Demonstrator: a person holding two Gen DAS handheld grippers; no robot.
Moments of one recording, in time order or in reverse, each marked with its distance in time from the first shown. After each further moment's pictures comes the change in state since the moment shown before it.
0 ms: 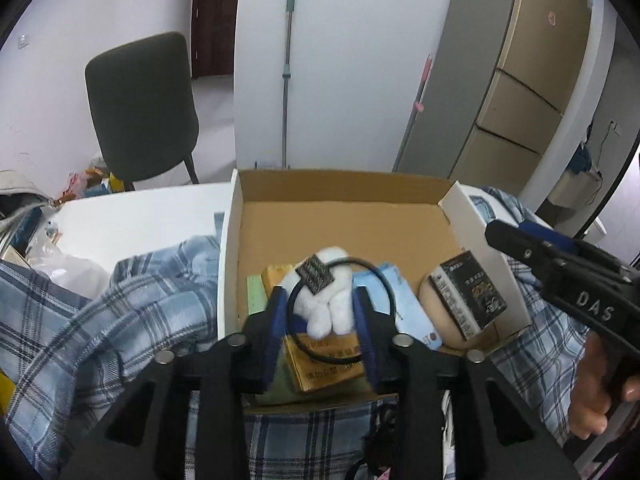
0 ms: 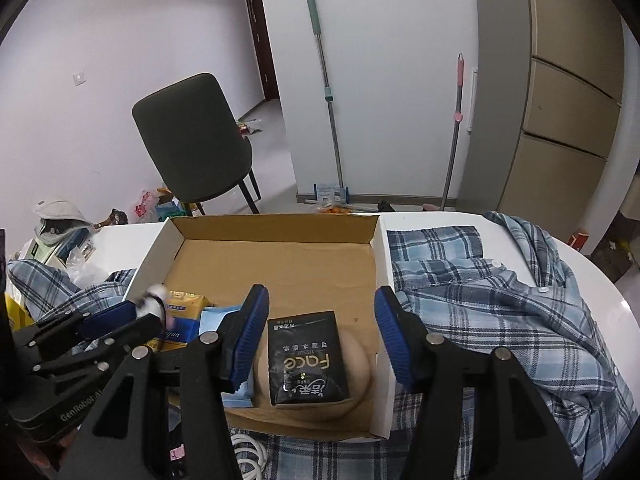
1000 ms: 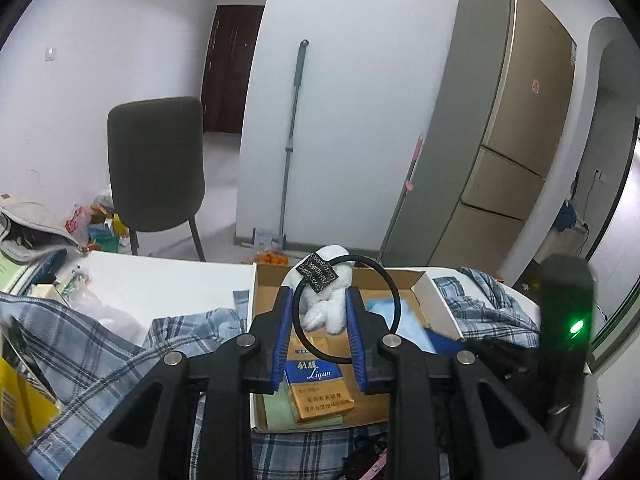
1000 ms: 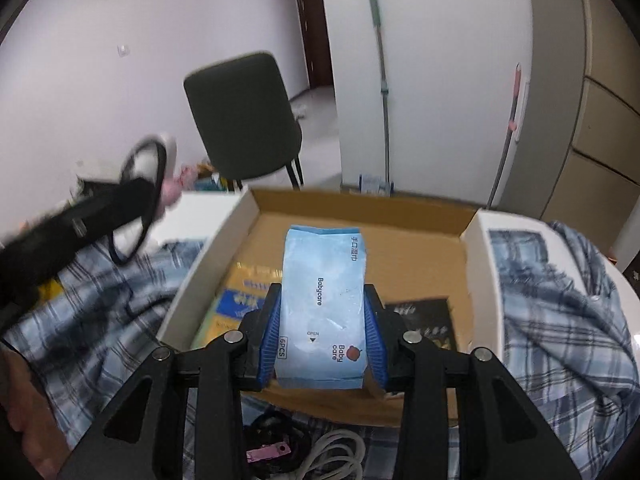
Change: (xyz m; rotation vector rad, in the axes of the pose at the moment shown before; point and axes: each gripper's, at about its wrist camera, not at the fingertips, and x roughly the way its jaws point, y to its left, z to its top) left arm -0.078 0.008 0.019 -0.053 -0.261 -0.029; right arm 0.015 0.072 -0.013 -0.113 0.049 0.113
